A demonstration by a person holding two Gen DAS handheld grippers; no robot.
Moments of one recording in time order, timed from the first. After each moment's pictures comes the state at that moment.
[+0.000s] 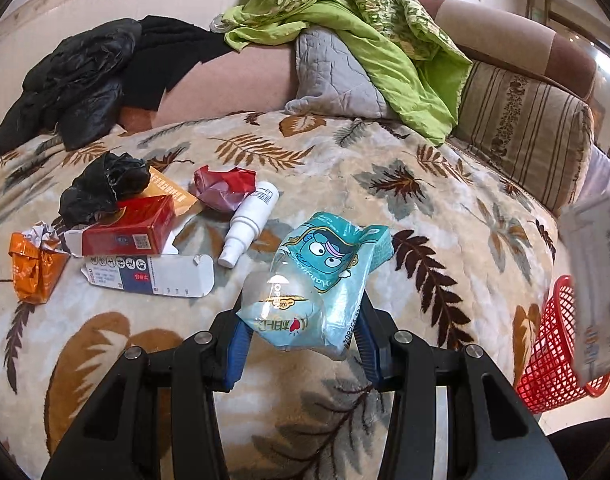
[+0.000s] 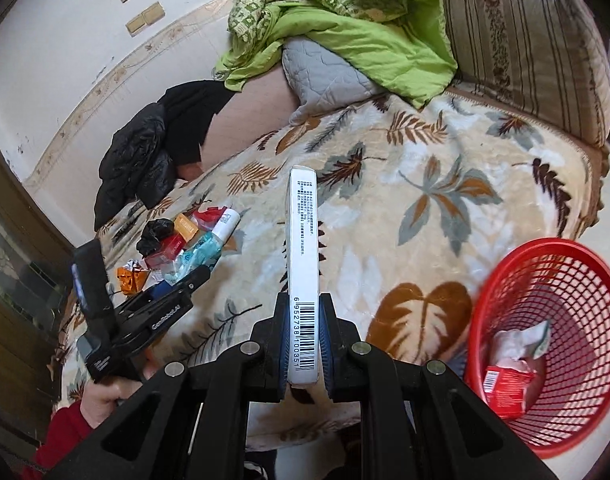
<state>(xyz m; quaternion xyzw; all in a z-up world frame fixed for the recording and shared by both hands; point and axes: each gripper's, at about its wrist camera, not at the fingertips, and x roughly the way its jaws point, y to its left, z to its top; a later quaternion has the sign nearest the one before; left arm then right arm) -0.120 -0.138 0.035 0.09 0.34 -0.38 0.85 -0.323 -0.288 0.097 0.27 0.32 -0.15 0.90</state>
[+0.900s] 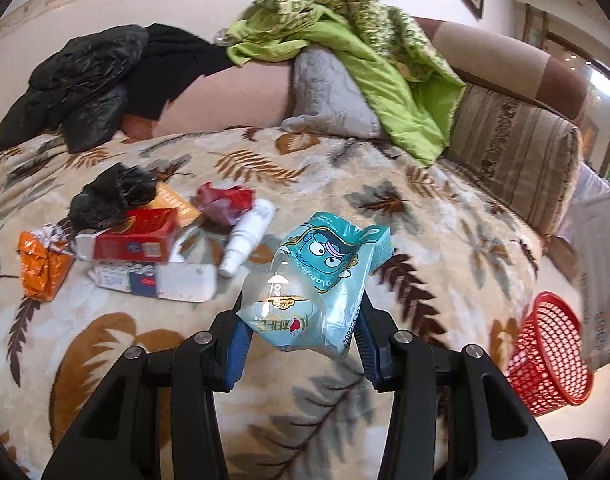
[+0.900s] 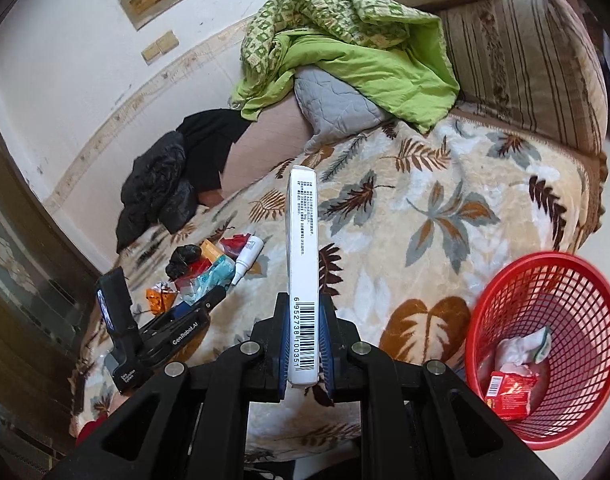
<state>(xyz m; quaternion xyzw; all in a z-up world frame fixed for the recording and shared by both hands) -0.130 -0.123 0.056 0.06 0.33 -0.40 0.86 -0.351 -0.298 0.108 0.31 0.26 -0.13 0.90</state>
